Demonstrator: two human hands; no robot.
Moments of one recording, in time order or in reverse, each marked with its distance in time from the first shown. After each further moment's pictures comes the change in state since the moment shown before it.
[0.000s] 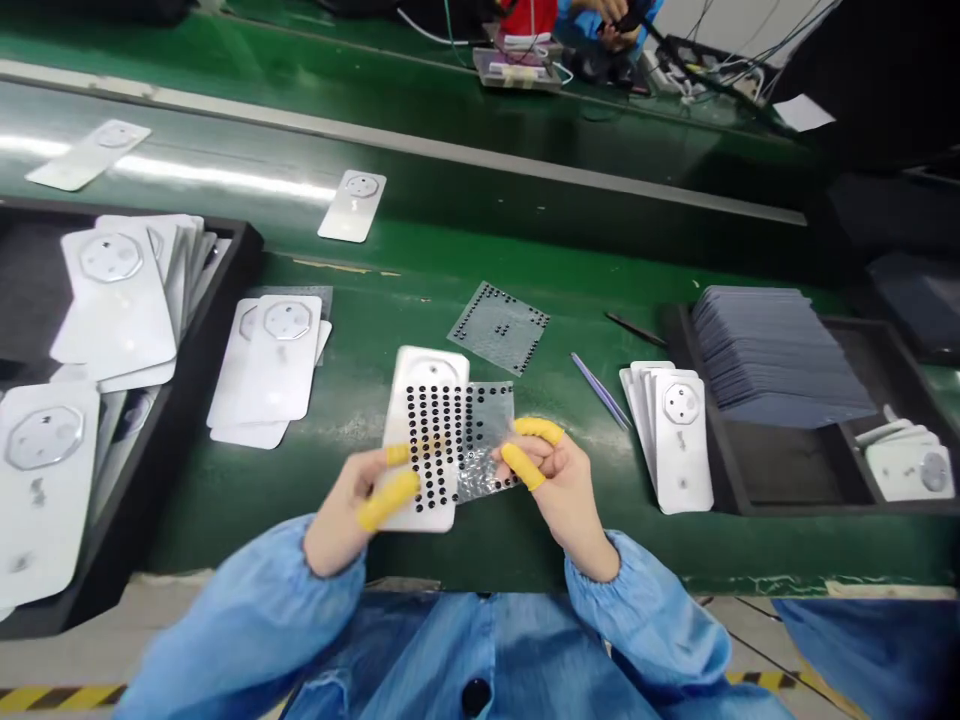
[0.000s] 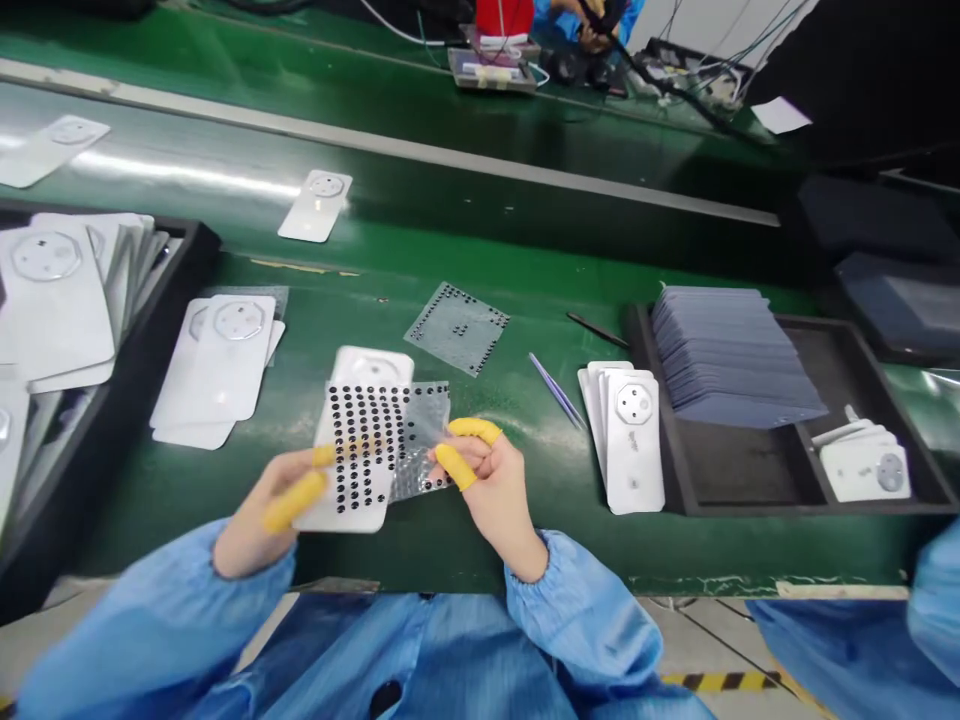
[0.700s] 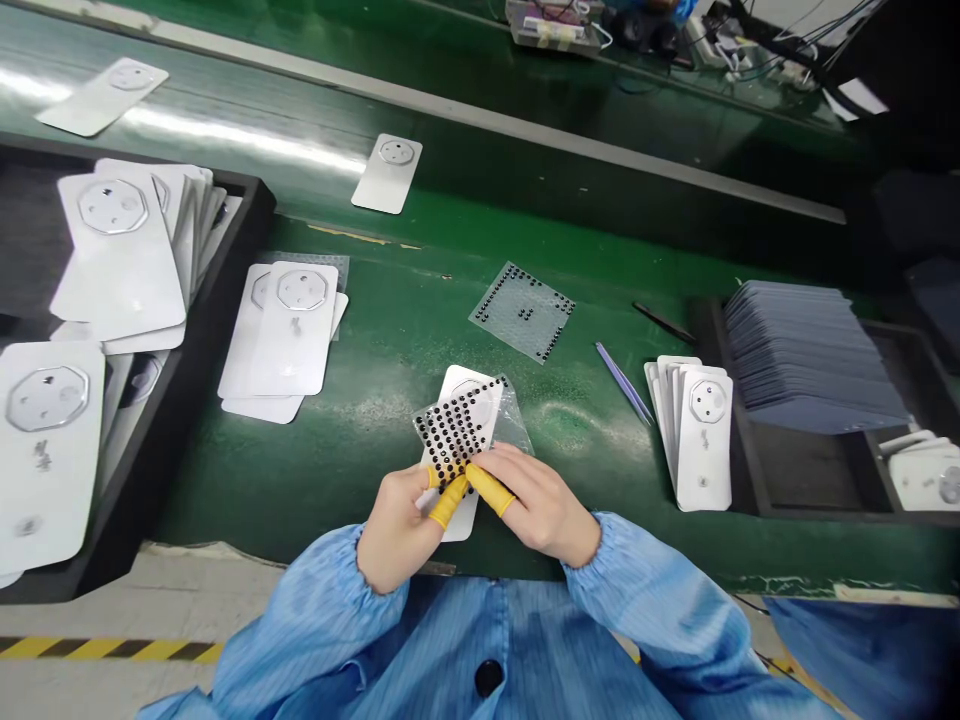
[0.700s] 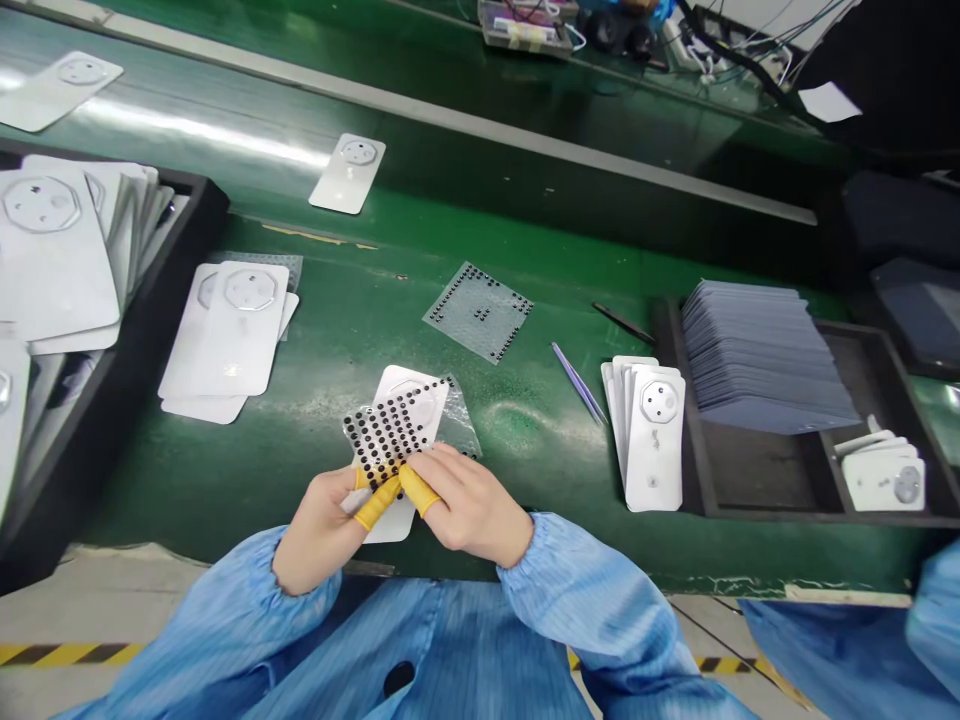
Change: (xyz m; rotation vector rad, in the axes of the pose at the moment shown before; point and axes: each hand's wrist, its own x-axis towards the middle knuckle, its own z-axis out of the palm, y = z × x) left_hand -0.011 -0.036 0.006 0.600 -0.152 0.389; right_hand -0.002 0.008 0.013 -0.978 -0.384 -1.102
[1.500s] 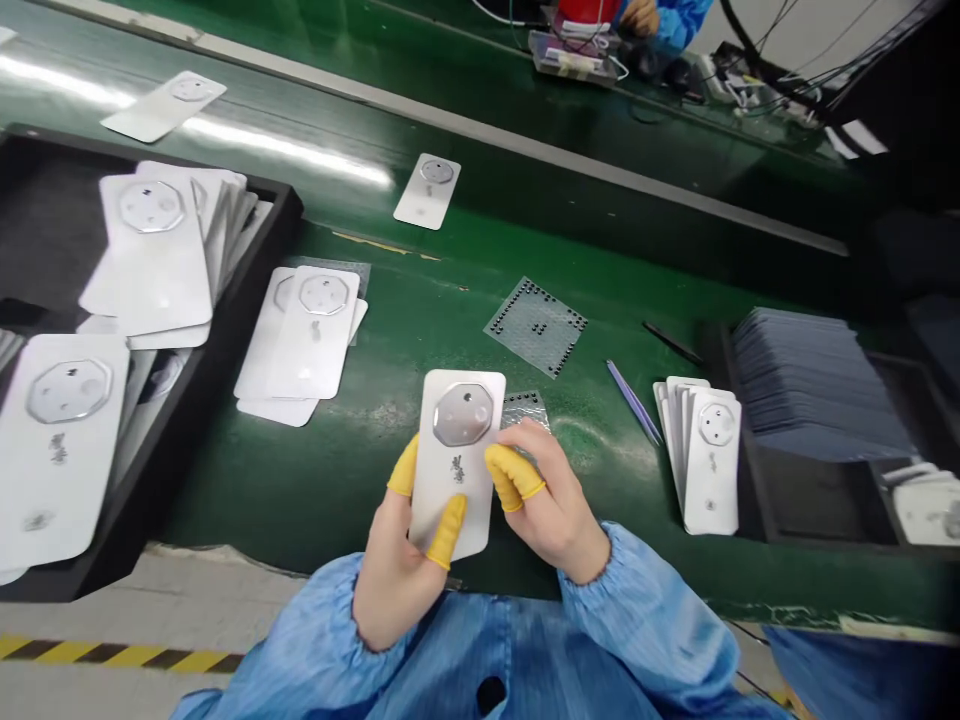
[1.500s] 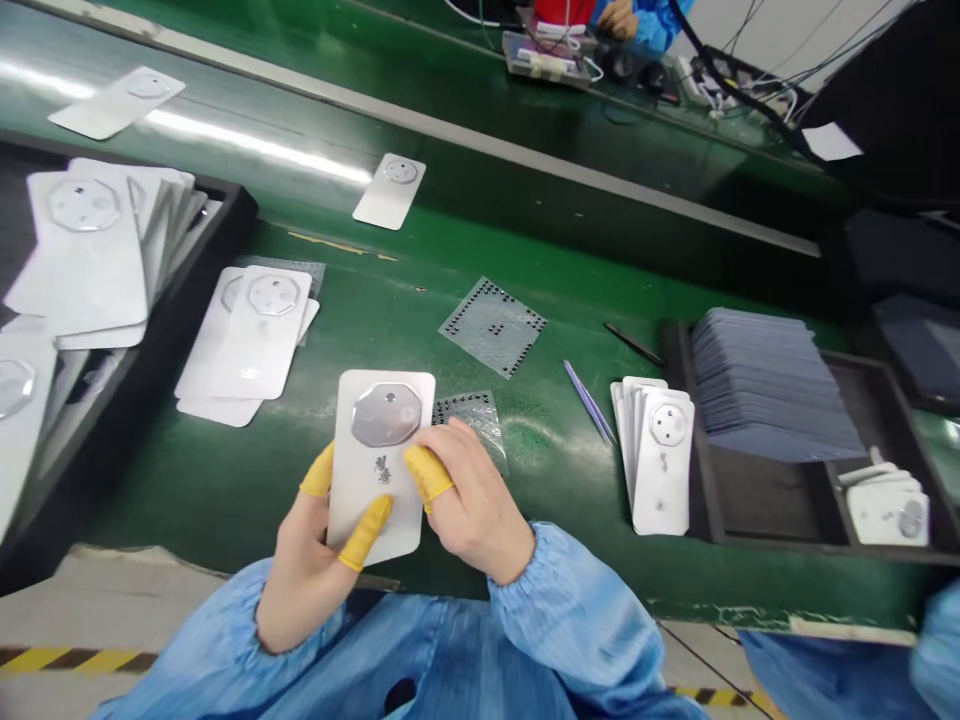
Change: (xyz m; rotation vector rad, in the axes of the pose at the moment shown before) left_hand -0.022 0.017 0.009 -0.436 0.291 -0.246; right_hand 0.020 -0.004 -0.002 0.043 0.073 0.177
